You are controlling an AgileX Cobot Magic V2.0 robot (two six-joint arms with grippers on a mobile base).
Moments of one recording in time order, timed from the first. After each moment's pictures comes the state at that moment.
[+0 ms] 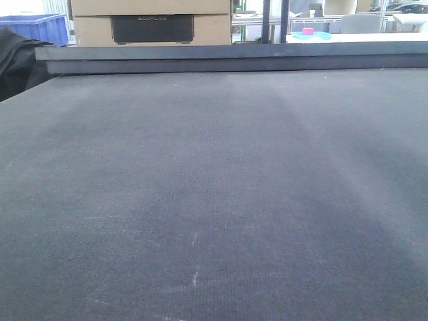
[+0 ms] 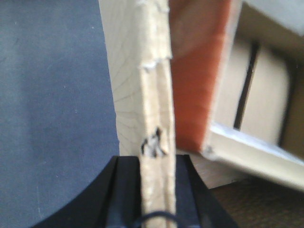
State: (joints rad) left arm -0.33 1.42 -1.96 -0.01 1.24 -0.18; right arm 0.23 1.34 -1.79 0.20 1.03 -0.06
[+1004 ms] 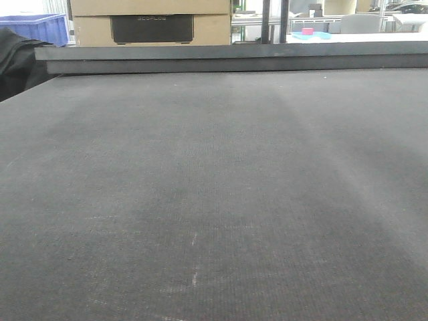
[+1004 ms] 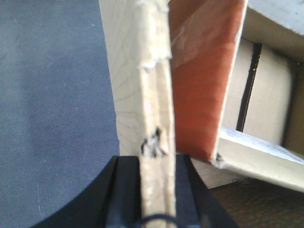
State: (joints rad) left arm -0.33 1.42 -1.96 0.00 1.24 -0.18; right arm 0.23 1.35 -1.79 0.20 1.03 -0.06
